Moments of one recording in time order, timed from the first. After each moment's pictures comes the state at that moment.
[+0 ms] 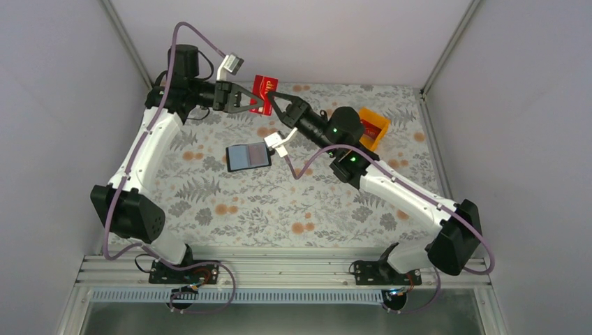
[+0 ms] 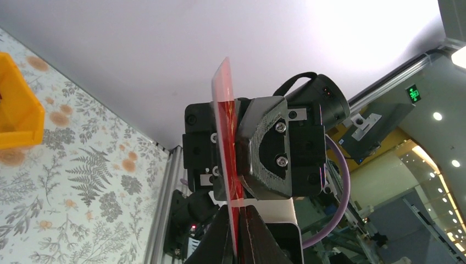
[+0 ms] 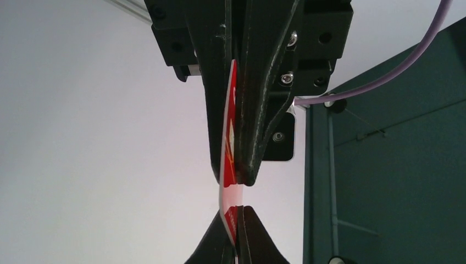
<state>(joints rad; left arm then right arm) -0.20 1.59 1.69 -0.57 1.53 -0.40 0.80 1.39 1.19 0.44 -0.17 -2.07</state>
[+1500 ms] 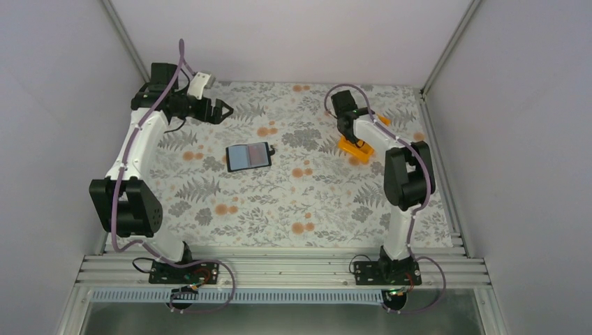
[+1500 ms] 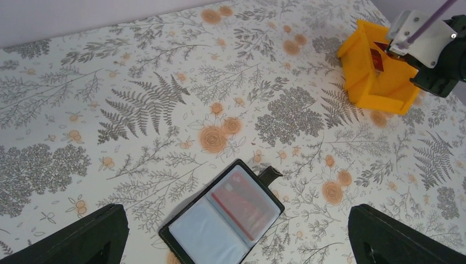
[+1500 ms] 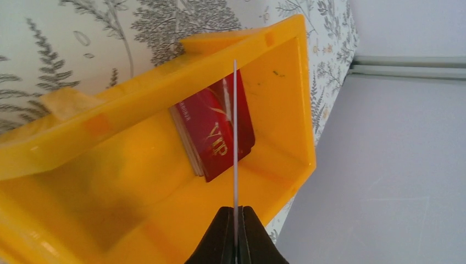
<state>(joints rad) 0.00 1.62 1.57 -0.79 0.61 0.21 0.33 1.96 1.51 -0.64 0.67 -0.51</state>
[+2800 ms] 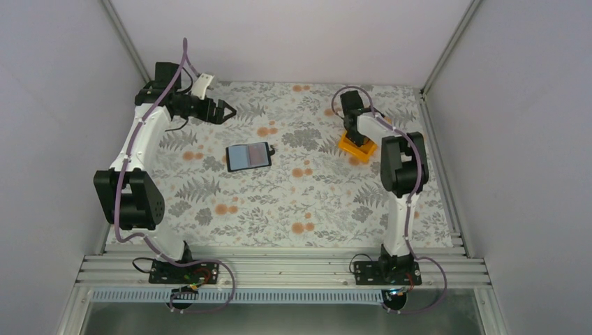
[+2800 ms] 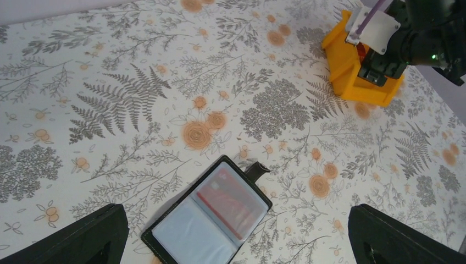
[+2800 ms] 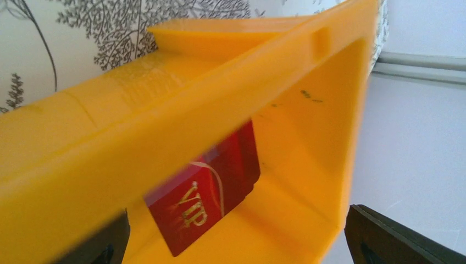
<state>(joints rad) 0.00 1.68 1.60 -0.82 0.67 0.23 0.23 2.16 1.59 -0.56 0.69 -0.63</state>
